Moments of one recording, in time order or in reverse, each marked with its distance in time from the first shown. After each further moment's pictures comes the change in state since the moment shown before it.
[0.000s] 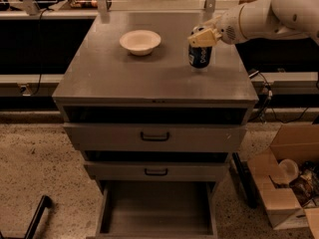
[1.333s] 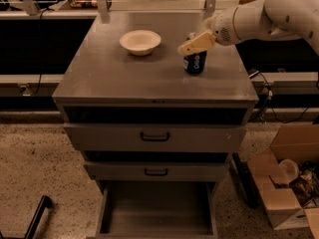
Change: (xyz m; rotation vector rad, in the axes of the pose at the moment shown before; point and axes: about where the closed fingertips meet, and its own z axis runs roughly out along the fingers) arm 0.000 0.006 0.010 -0.017 0.002 0.000
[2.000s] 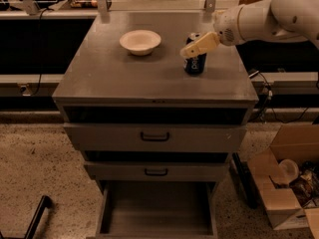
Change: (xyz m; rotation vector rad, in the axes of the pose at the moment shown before) arm -0.003 0.002 -0.008 -0.016 -0.038 -0.039
